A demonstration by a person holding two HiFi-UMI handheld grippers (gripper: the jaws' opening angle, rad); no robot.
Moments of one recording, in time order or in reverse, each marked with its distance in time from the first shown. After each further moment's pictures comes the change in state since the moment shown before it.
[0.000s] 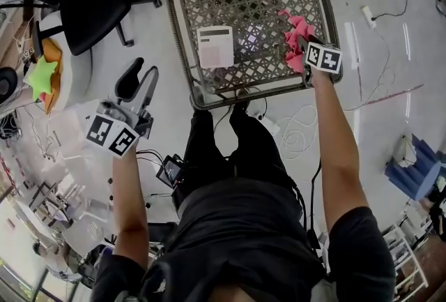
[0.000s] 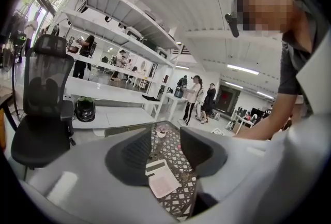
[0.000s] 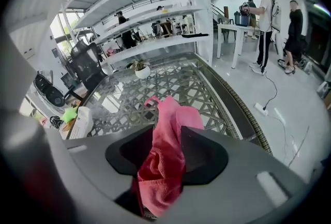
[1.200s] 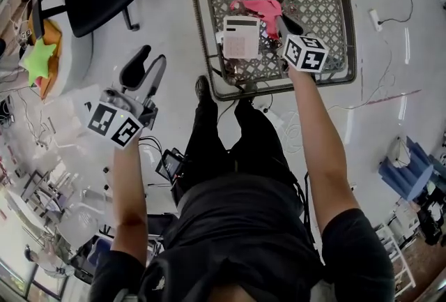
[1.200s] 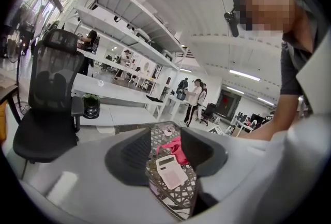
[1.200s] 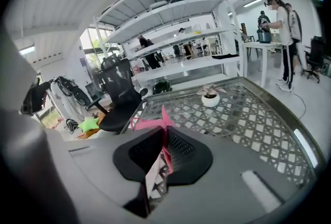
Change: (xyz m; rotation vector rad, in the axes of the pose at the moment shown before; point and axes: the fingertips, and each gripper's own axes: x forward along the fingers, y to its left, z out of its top) left arm -0.043 0.053 -0.010 -0.054 -0.022 -0.001; right arm -0.002 0.215 0.063 -0.102 -0.249 0.204
